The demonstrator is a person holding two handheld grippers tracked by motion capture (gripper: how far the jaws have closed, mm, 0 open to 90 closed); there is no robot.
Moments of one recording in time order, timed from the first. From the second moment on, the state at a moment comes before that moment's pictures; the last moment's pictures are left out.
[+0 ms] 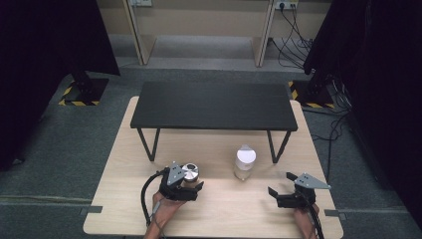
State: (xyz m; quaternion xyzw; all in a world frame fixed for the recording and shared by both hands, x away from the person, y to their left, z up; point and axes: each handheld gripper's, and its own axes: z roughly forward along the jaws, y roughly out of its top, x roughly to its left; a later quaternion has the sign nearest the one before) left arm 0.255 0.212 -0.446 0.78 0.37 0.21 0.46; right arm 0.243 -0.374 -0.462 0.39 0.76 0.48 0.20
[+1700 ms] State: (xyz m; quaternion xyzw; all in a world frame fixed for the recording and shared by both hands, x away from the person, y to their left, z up) left arm 0.264 0.256 -0.349 0.80 0.32 0.15 0.49; right arm 0.242 -0.374 -0.462 0.39 0.76 0.48 0.20
